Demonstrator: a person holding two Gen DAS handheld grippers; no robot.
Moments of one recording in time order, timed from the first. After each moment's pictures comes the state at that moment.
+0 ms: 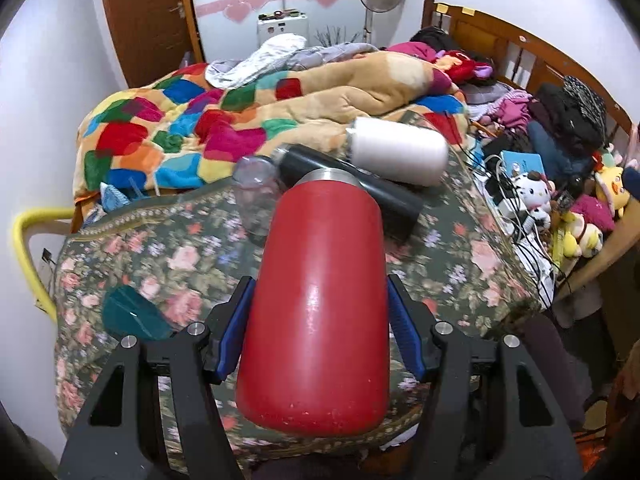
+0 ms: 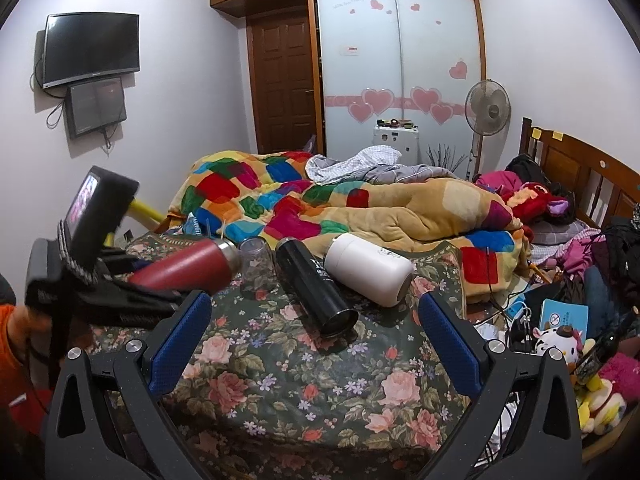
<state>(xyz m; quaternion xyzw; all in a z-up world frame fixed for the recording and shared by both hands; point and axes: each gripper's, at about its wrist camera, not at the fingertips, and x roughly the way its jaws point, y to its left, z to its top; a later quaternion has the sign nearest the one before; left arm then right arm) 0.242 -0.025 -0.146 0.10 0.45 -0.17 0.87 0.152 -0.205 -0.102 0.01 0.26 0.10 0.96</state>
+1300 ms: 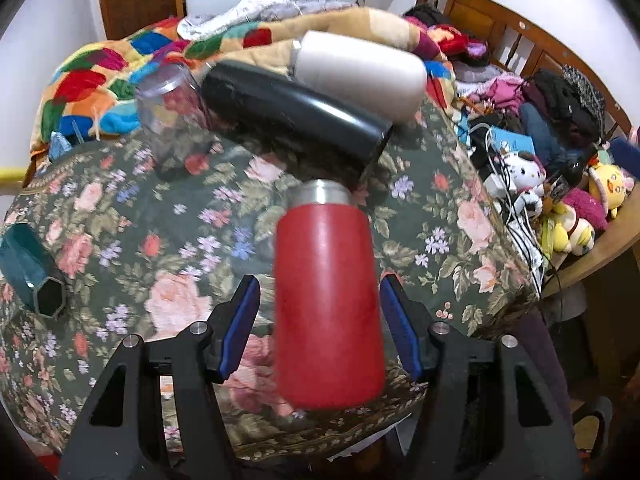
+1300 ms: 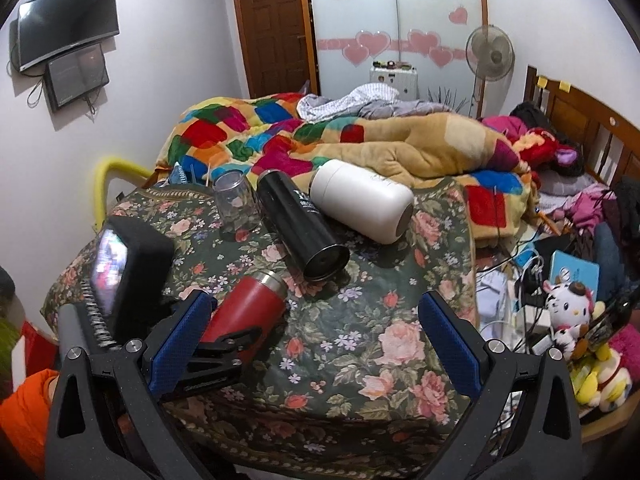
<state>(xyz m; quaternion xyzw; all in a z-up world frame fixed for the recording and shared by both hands) 0.237 -0.071 -0.239 0.05 0.48 -0.19 0.86 0.181 -0.220 -0.152 0.02 0.36 0.10 0.93</state>
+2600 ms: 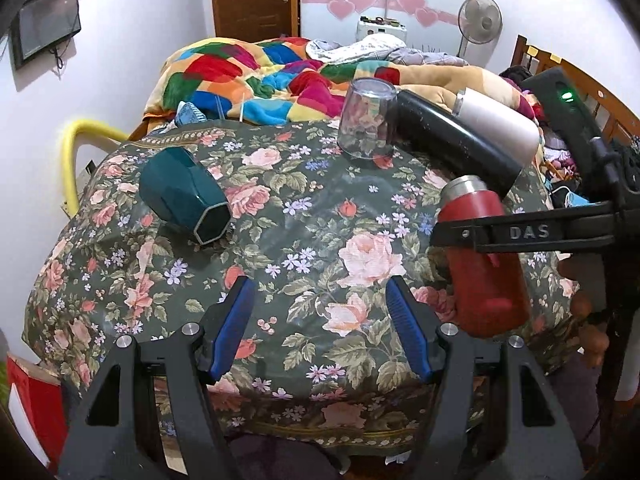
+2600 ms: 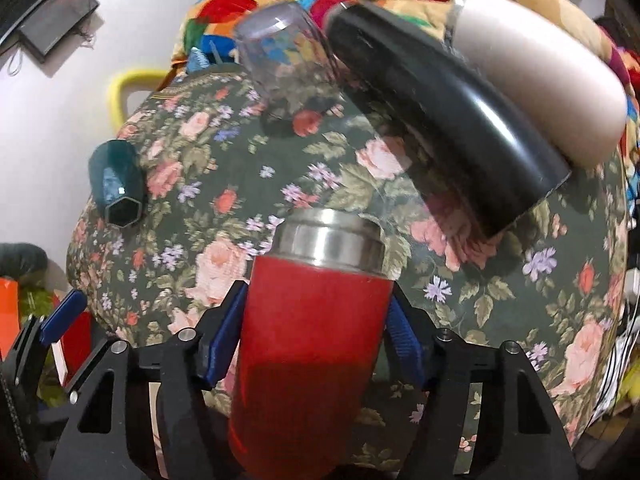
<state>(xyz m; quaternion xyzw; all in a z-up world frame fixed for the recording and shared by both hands) 0.189 0.050 -0.226 0.00 0.42 -0.02 0.91 0.284 -0.128 -0.255 0.04 0.56 0.20 0.81</state>
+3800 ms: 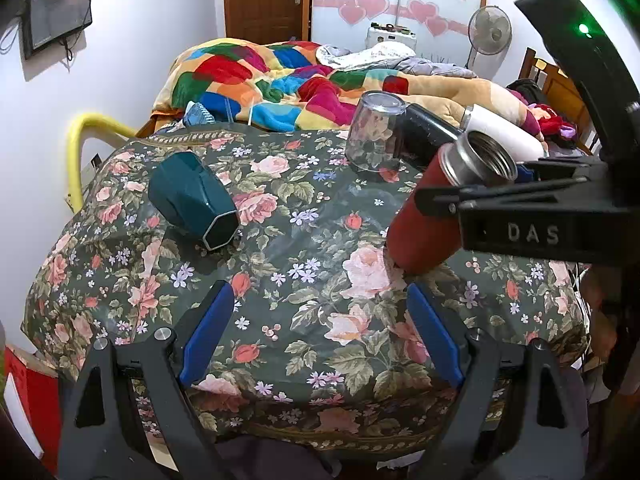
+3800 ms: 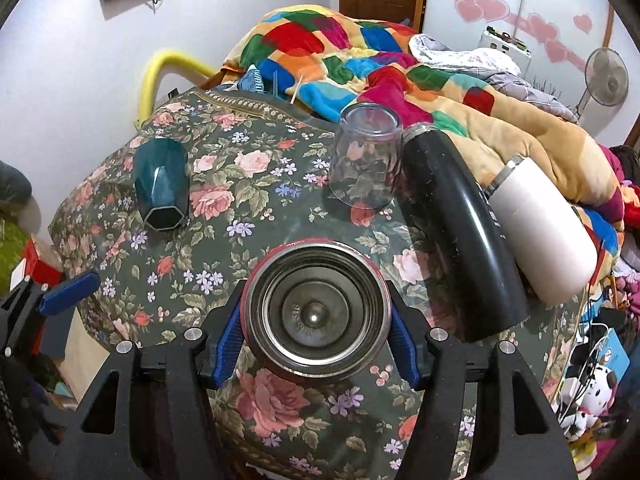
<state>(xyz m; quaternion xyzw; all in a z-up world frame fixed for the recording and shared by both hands) 0.191 0.055 -0.219 -0.02 0.42 -0.01 0.91 0.275 -0.071 -0.206 -0.10 0.47 0.22 0.85</state>
